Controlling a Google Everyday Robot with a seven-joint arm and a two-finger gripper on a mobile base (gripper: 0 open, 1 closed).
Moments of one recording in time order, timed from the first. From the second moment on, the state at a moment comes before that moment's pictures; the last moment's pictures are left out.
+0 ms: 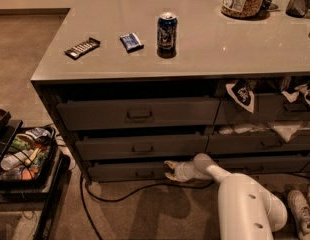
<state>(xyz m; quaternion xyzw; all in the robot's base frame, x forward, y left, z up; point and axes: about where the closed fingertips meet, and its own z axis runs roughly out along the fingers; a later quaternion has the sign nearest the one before) 0.684 -0.088 0.169 -0.75 0.56 0.10 0.35</state>
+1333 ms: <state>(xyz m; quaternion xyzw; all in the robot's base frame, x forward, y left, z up) 0.685 -0.087 0.169 -0.75 0.56 0.10 0.35</state>
